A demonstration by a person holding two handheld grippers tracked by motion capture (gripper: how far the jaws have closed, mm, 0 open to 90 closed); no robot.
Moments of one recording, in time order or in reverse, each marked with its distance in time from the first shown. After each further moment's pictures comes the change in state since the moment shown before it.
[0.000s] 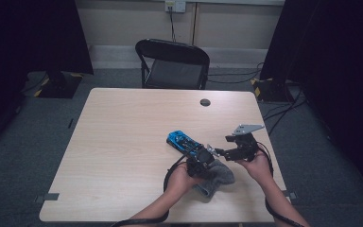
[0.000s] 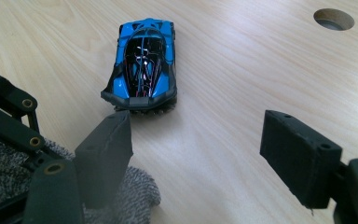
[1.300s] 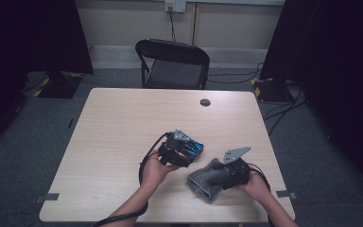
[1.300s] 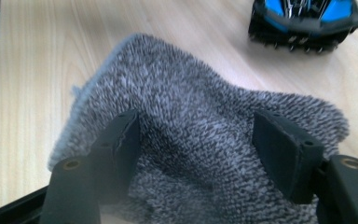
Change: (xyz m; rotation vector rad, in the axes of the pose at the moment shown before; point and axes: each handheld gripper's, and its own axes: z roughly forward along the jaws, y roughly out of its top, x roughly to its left) left arm 0.064 -0.033 -0.062 -0.152 0.194 -0.097; right arm 0.049 -0.046 0.017 0.114 0.304 -0.166
